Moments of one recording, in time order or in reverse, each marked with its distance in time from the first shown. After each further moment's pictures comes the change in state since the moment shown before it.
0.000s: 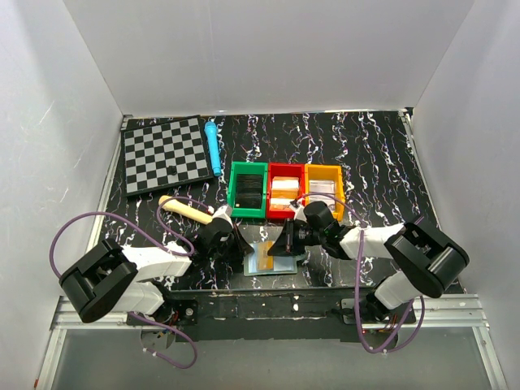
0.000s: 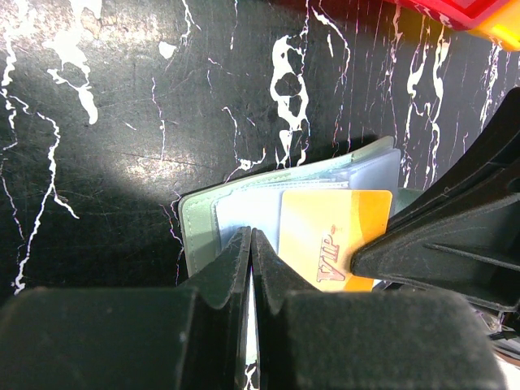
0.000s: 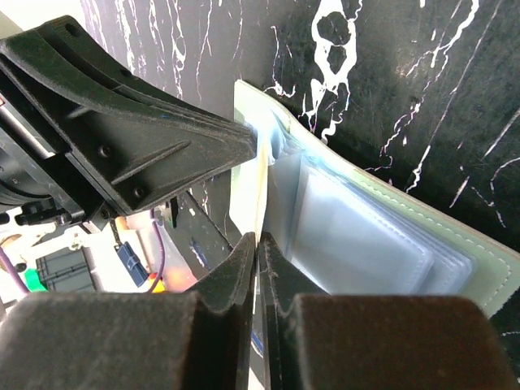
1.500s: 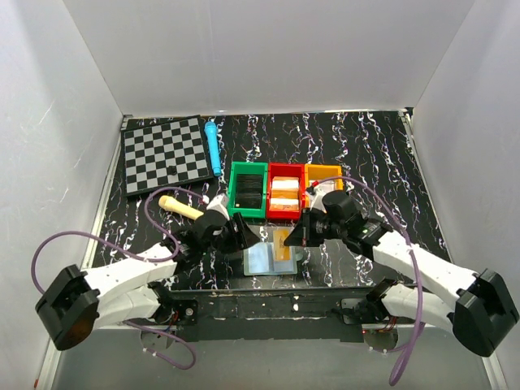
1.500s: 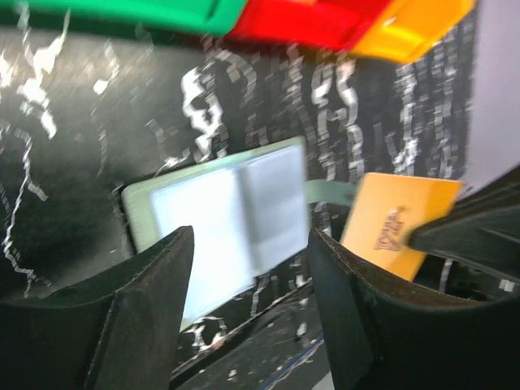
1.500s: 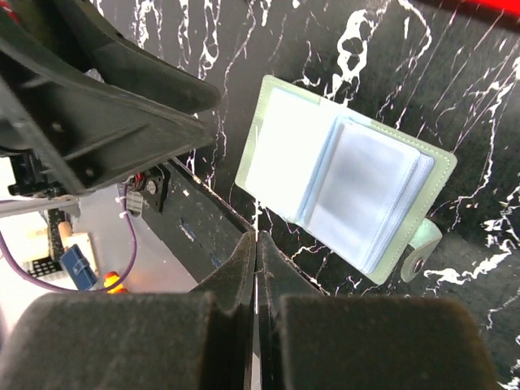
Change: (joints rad) left arm -0.003 -0.225 0.089 -0.264 -0.016 0.030; right arm -0.036 -0.447 0.129 -0.597 0.116 -0.219
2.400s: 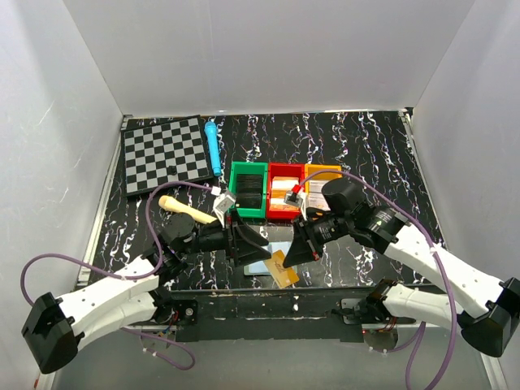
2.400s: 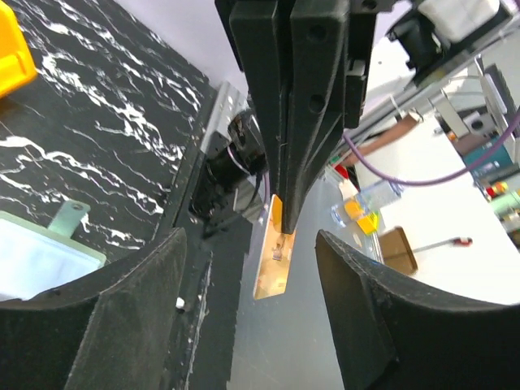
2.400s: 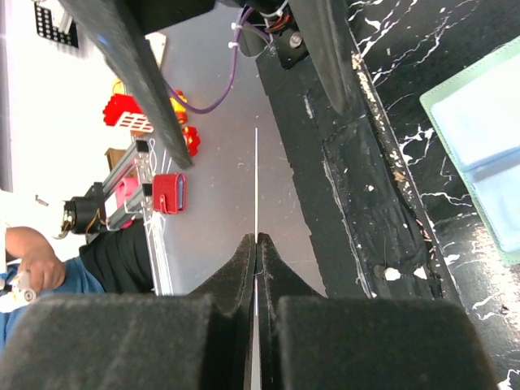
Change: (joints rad) left arm 0.005 -0.296 -0.011 0.428 0.597 0.220; right arm 0.098 -0.070 0.336 -0.426 -0.424 -0.378
